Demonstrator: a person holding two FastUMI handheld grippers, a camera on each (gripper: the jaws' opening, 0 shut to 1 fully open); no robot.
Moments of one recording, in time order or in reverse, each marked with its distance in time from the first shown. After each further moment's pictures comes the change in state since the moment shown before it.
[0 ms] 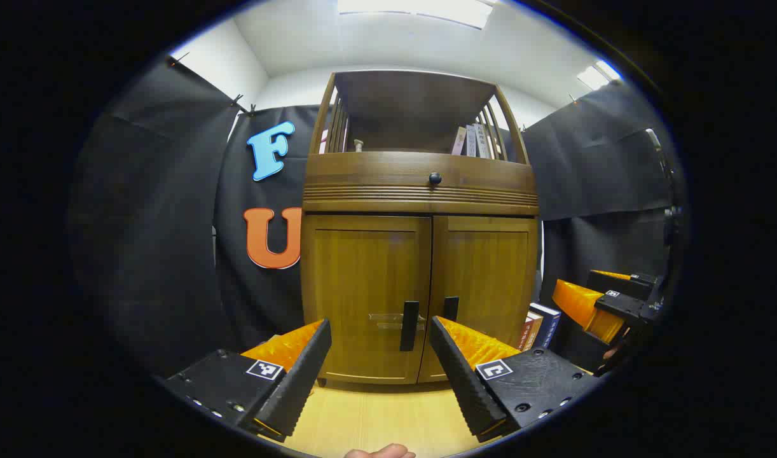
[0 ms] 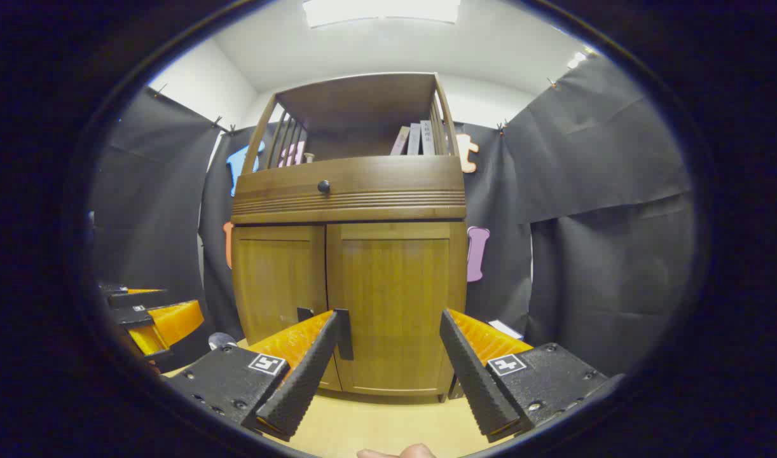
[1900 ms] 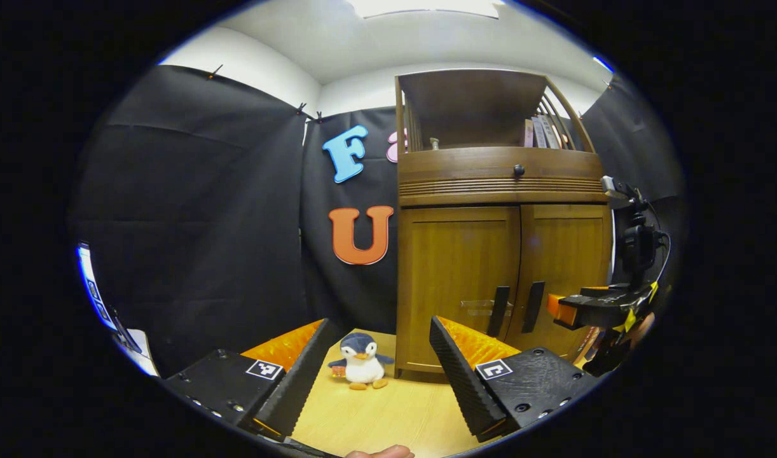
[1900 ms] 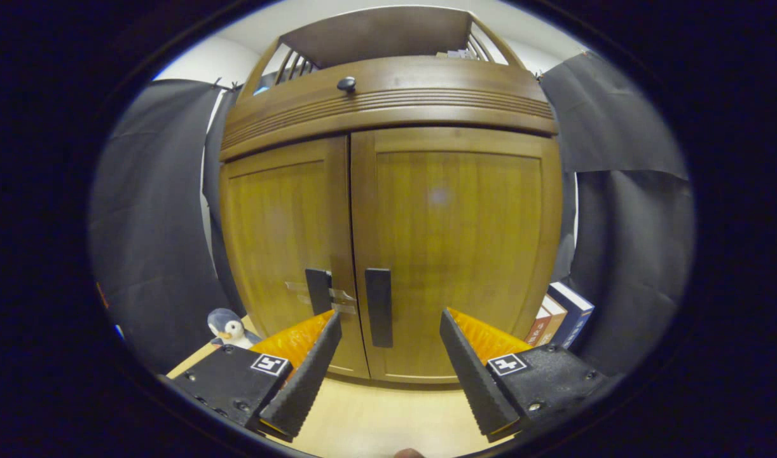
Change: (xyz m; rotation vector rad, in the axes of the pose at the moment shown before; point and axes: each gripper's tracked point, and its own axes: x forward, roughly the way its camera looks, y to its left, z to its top) left arm -0.059 0.109 -0.020 0.035 0.013 0.373; right arm 0.135 0.064 -0.096 0.026 0.300 0.079
